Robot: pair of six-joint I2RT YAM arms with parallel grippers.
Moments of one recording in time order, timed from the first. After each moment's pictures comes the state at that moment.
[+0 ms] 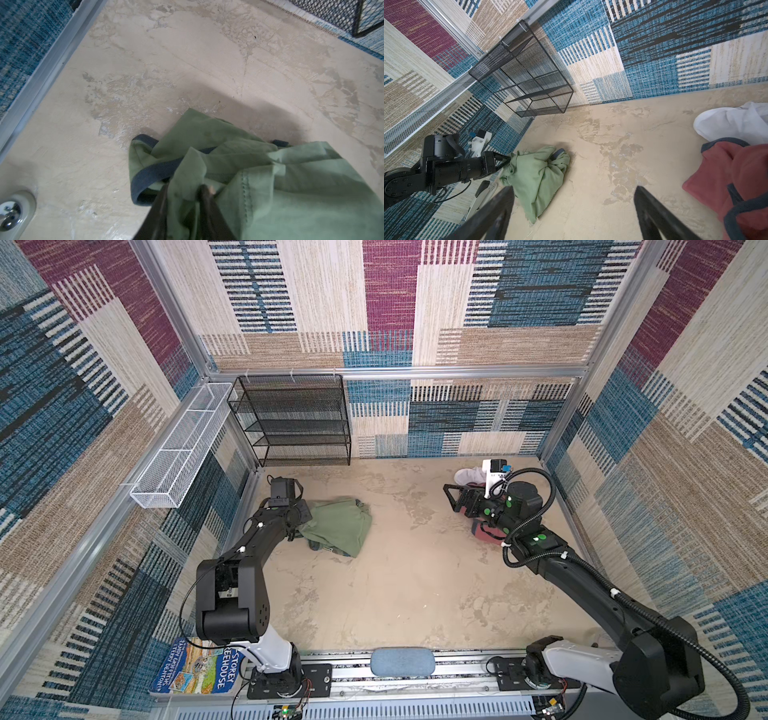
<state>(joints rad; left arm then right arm) 0.04 1.61 1.09 -0.34 -0.10 -0.35 0.33 1.21 0.88 0.12 -0.26 0.50</state>
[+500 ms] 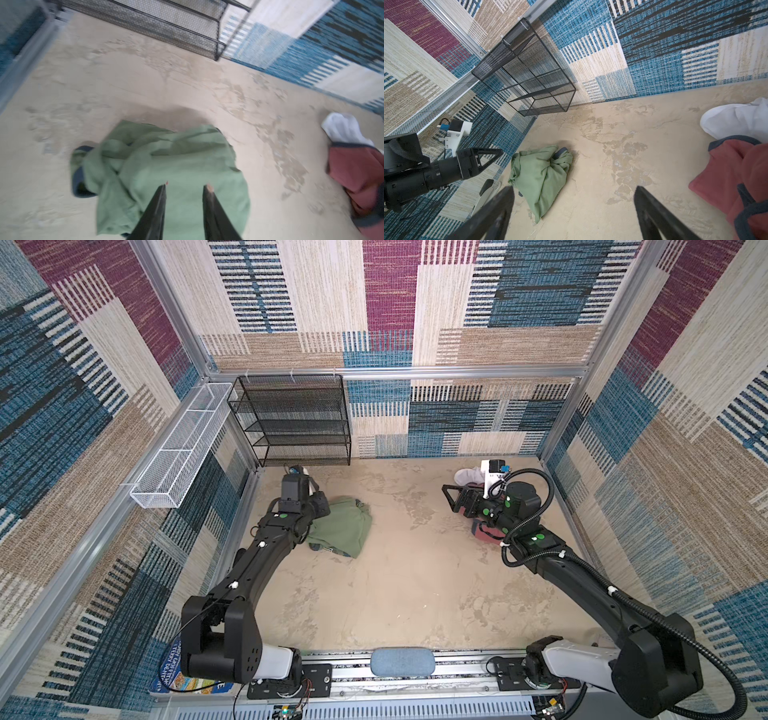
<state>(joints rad) -0.16 1.44 1.08 -0.31 -0.02 -0.37 0.33 1.22 0.87 0.14 -0.28 0.51</state>
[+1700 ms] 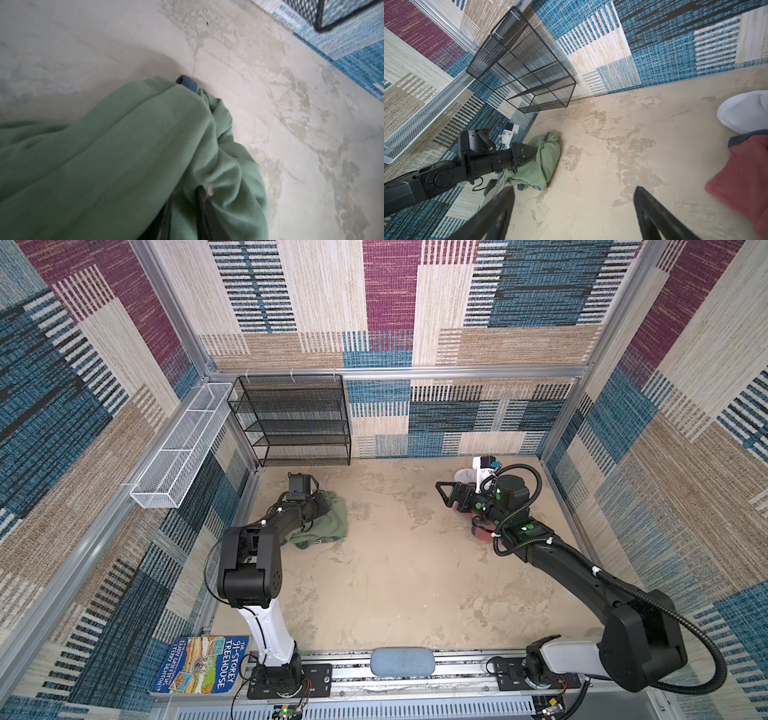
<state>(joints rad) -0.02 1.90 1.24 -0.17 0.09 -0.45 0.33 1.35 0.95 0.15 -0.31 0.55</state>
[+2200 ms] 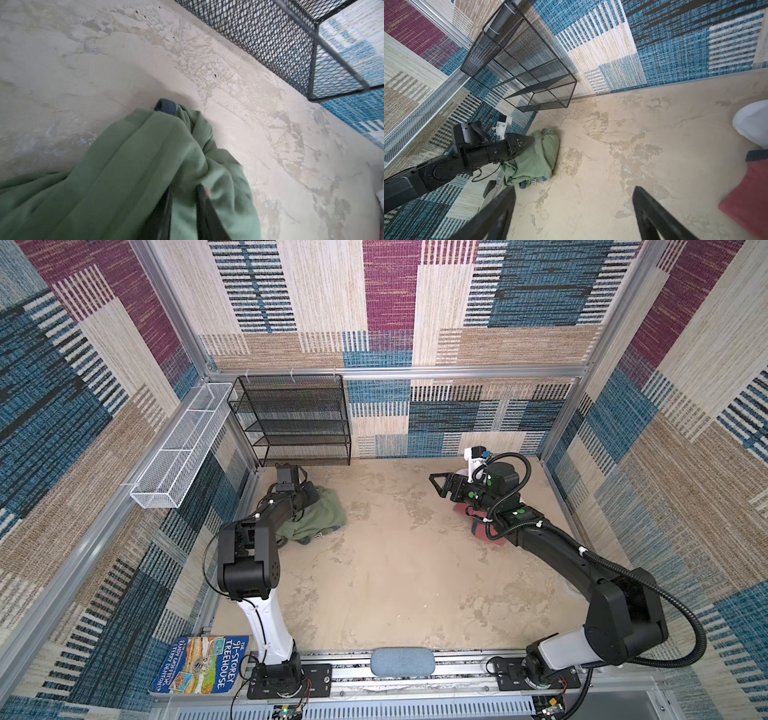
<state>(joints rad) 0.05 1.95 1.36 -0.17 0.12 -0.44 0.33 1.47 1.08 0.11 -0.34 0.54</state>
